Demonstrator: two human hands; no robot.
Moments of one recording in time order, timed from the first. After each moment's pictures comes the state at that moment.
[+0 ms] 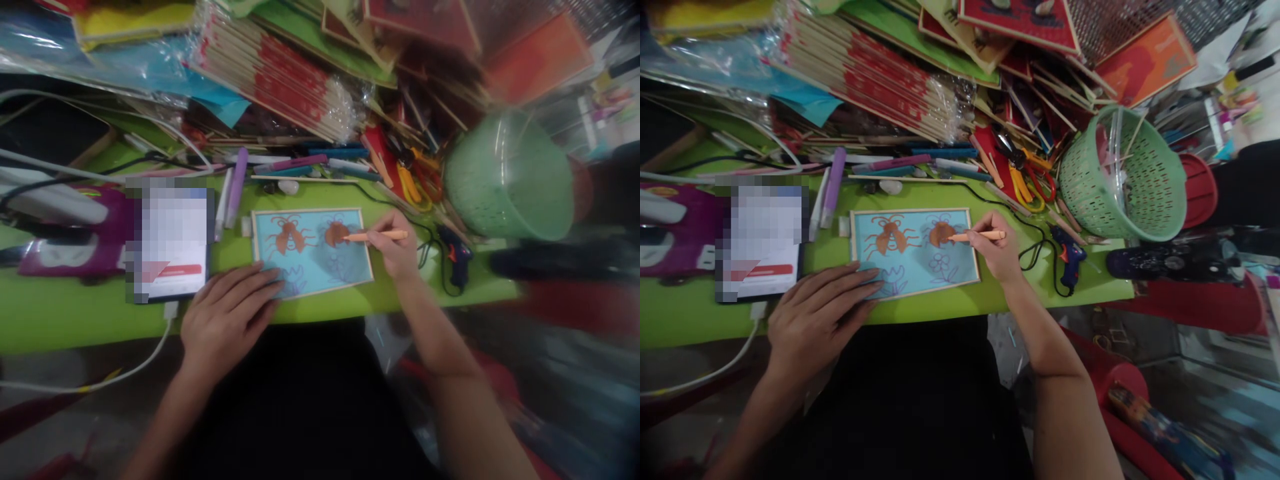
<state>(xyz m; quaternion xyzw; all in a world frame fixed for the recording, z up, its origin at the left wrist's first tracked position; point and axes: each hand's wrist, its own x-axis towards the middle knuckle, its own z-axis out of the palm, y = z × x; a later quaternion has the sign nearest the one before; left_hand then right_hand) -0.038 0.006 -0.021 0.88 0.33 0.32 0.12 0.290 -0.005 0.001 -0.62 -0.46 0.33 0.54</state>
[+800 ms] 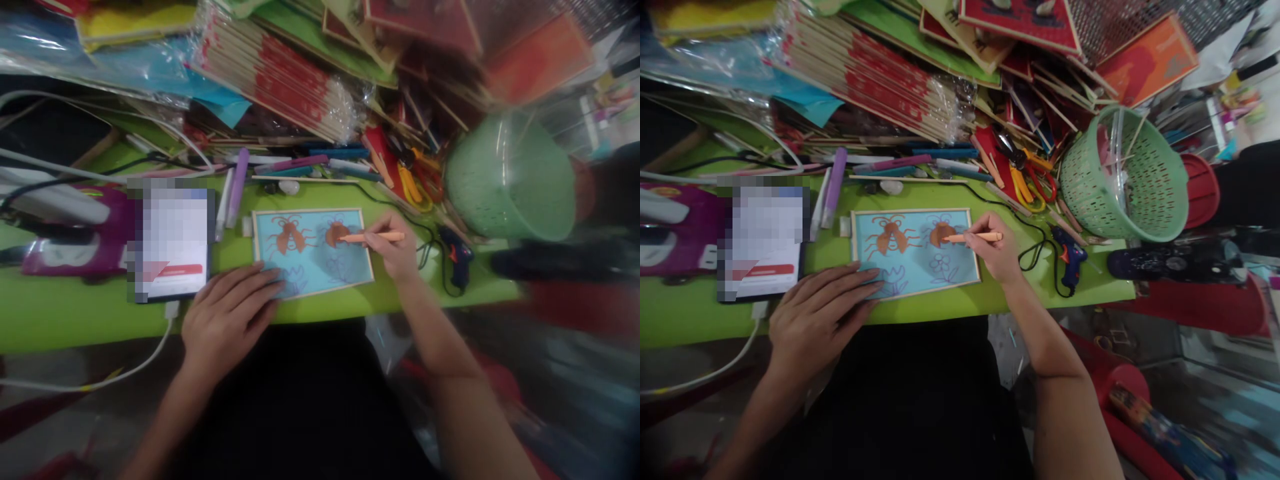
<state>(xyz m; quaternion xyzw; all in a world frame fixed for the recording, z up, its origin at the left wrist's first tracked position) -0.039 0.006 -0.019 0.88 0.32 0.32 0.11 0.287 -0.005 0.006 -0.63 -0.49 0.33 0.50</state>
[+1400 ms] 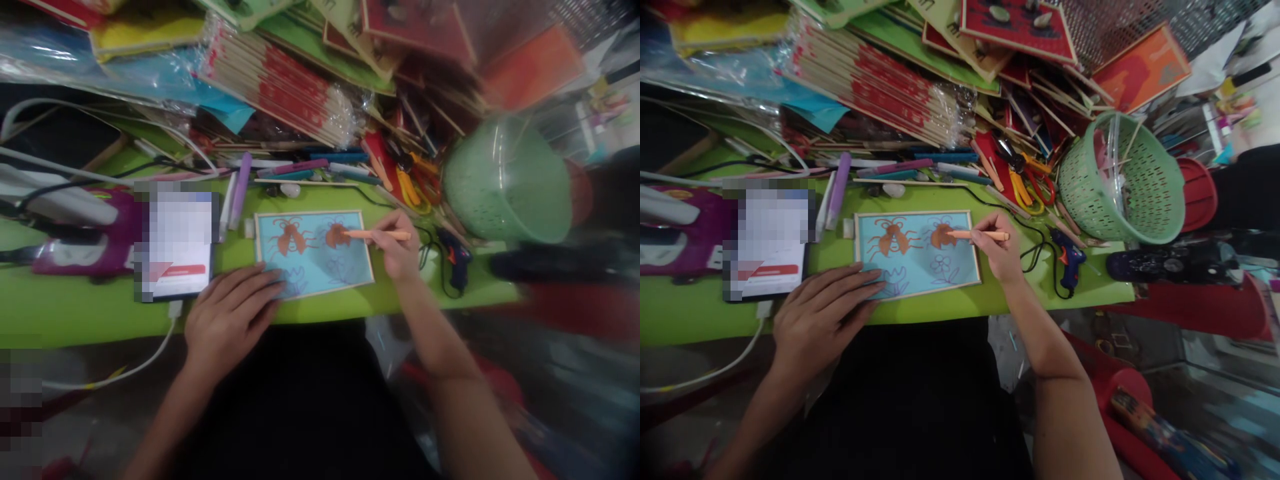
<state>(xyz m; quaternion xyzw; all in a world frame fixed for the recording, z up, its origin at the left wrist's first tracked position) -0.037 0.007 -0.018 0.89 0.32 0.32 0.10 0.288 -0.002 0.008 -0.61 -0.49 0.31 0.55</state>
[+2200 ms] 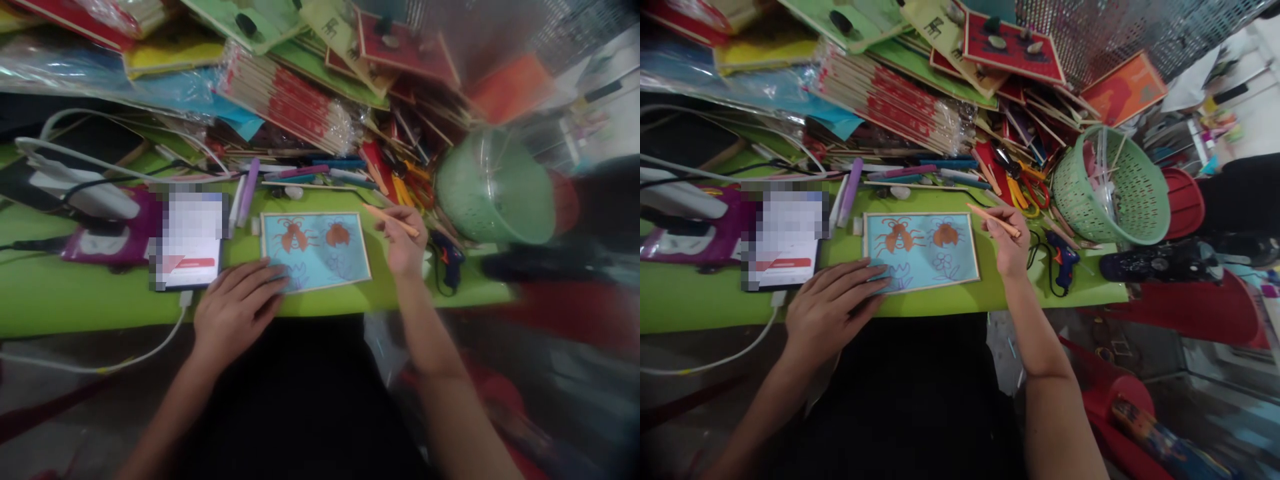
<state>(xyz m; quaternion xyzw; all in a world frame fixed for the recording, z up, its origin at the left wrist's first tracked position) -0.038 0.006 -0.022 0.88 0.32 0.32 0.10 0.299 0.000 0.004 -0.60 -0.47 0.24 0.61</state>
